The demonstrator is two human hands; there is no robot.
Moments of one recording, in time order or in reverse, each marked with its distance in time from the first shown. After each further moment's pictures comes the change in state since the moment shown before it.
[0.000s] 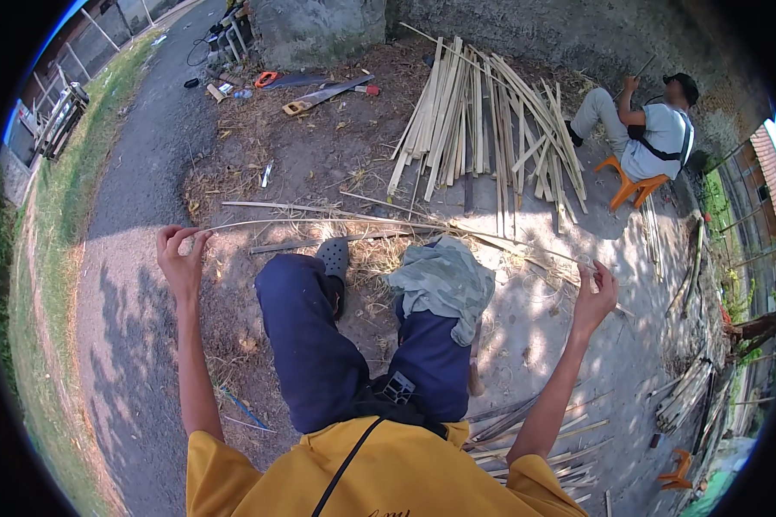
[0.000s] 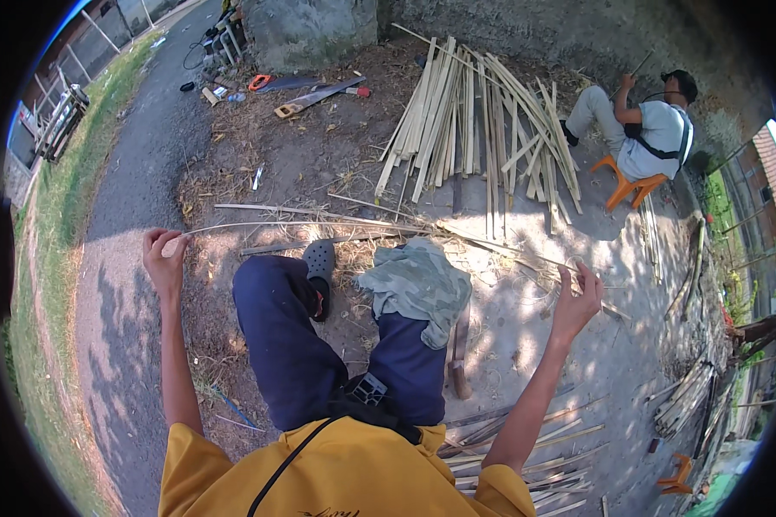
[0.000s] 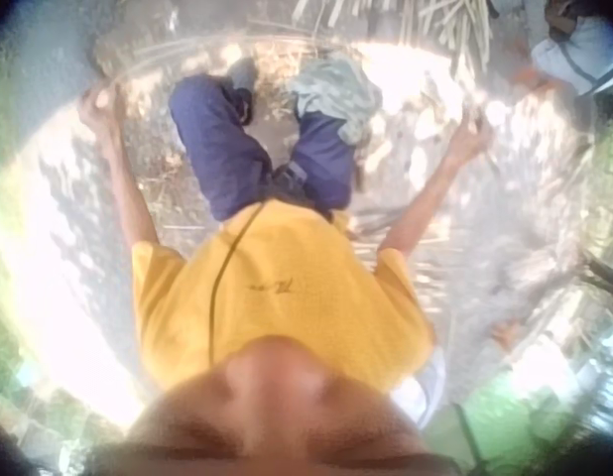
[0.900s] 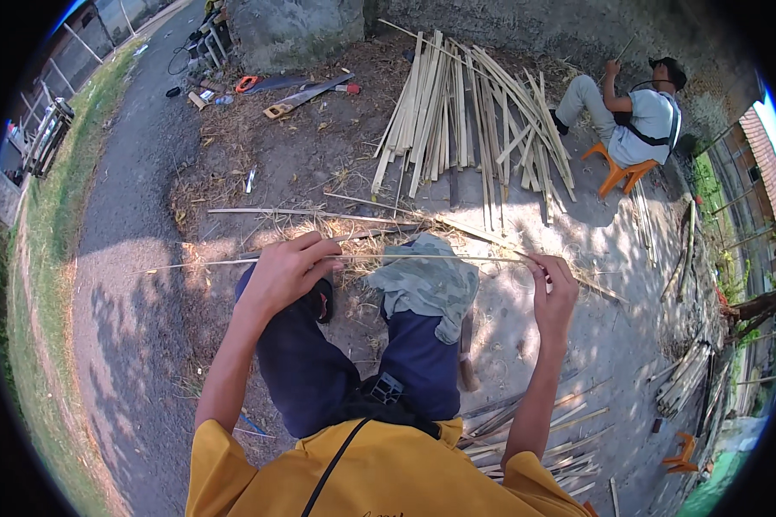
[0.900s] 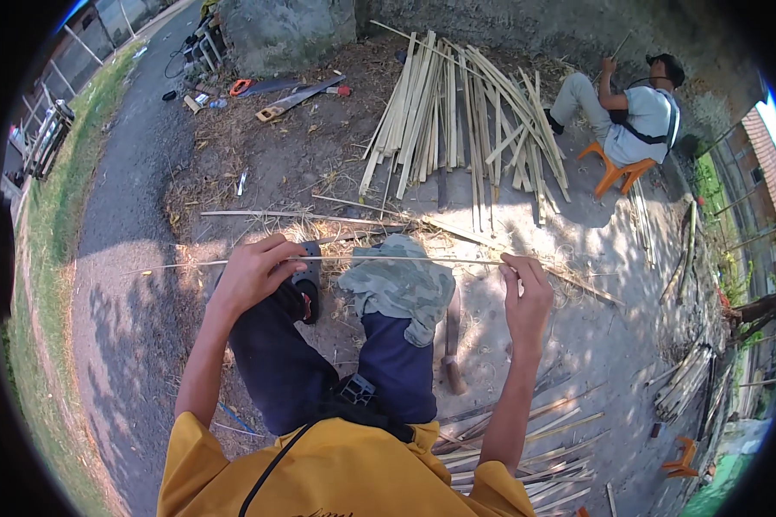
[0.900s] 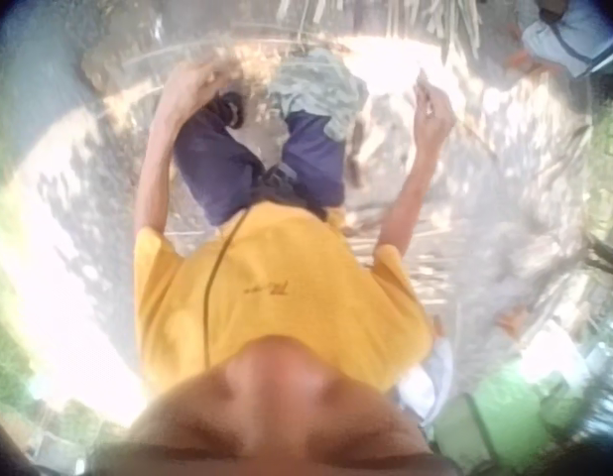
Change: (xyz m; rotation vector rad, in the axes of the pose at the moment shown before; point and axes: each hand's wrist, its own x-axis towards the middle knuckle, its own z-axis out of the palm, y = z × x) left_hand -0.015 0.212 0.045 -0.330 -0.774 0.500; right_hand -0.033 -0.083 -0.009 0.232 -0.386 -0.274
